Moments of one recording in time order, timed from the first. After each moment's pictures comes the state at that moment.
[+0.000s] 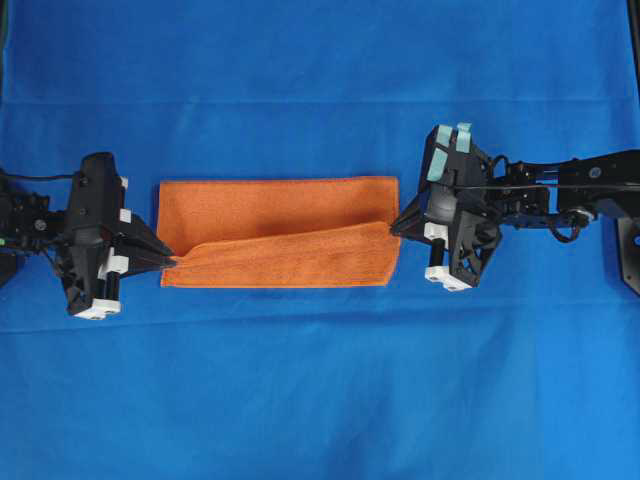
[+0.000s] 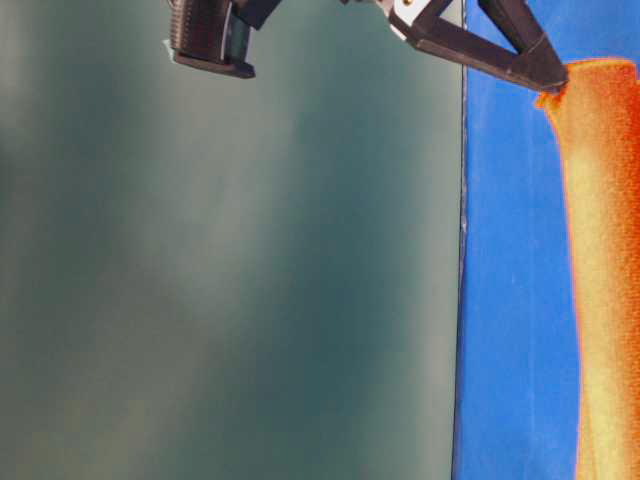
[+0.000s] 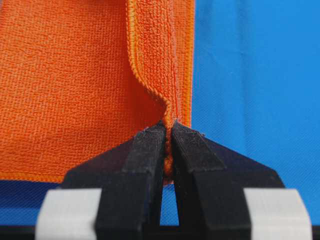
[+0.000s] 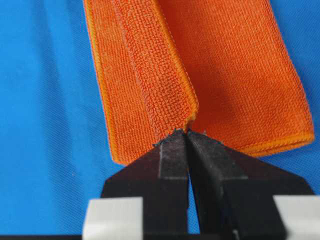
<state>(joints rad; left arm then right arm) -0.11 -0.32 1.21 -0.03 -0.17 -0.19 -0.04 -0.12 0.88 0.23 -0.01 0.02</state>
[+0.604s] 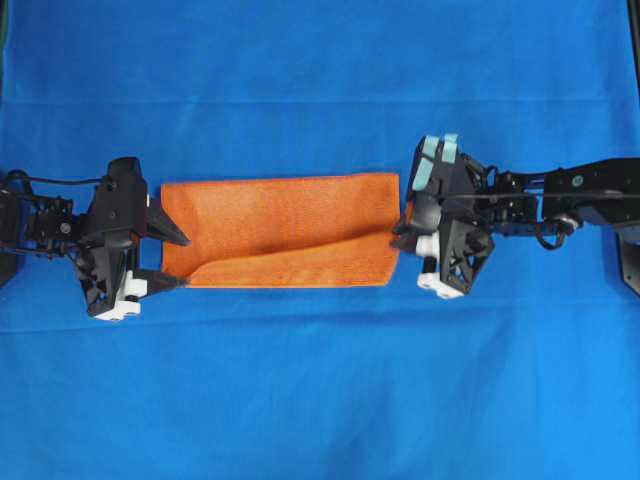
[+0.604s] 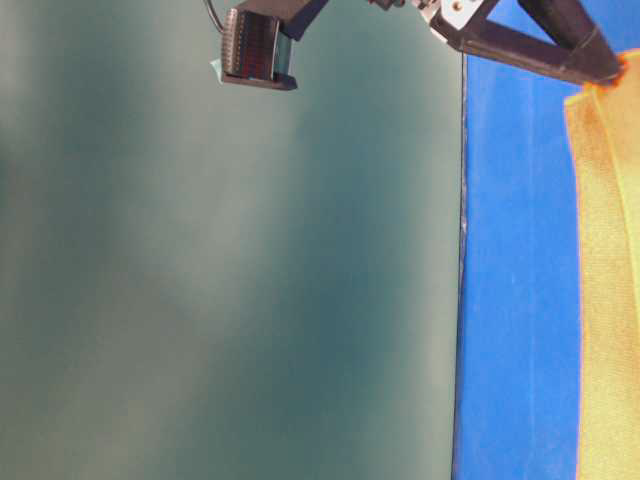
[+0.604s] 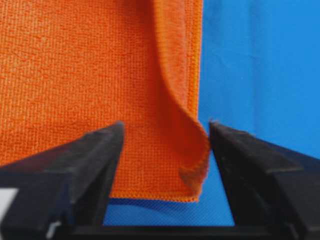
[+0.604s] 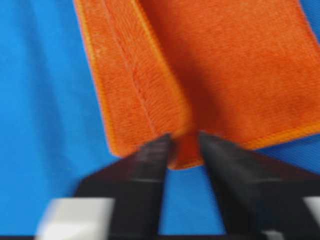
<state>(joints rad) -0.10 -0.23 1.16 -0.03 -0.17 -0.18 -0.01 -0.06 0.87 0.27 -0.01 0.02</state>
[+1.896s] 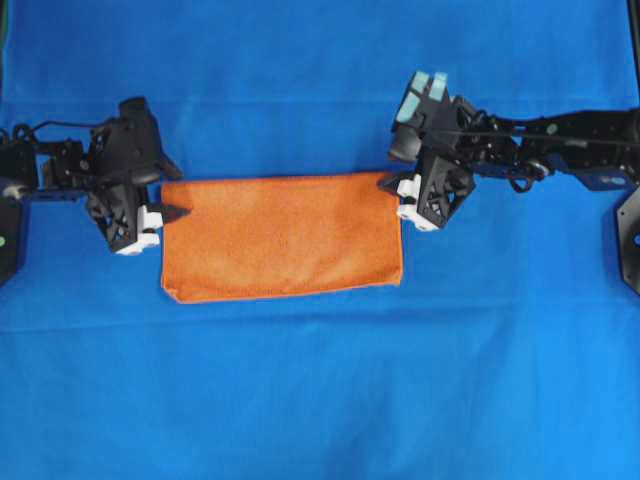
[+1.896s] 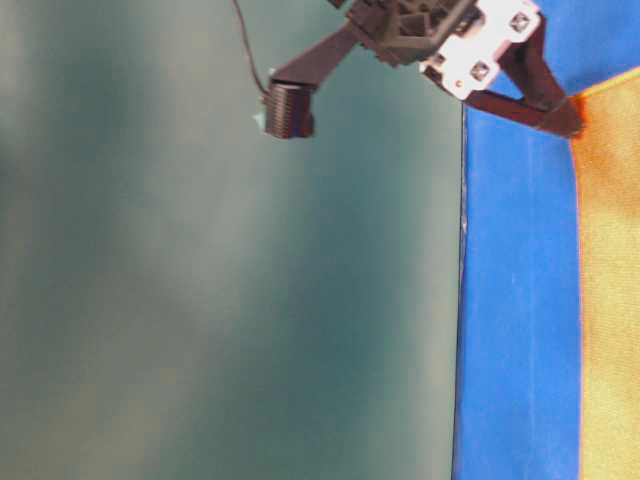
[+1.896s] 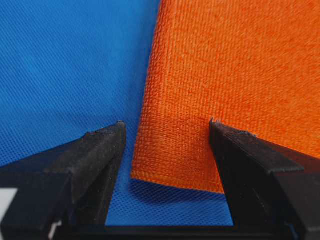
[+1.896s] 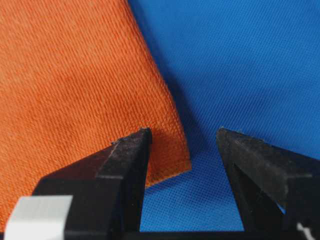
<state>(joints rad) 0.21 -0.12 1.14 -0.03 -0.13 0.00 -0.24 0.06 0.82 0.16 -0.06 0.00</state>
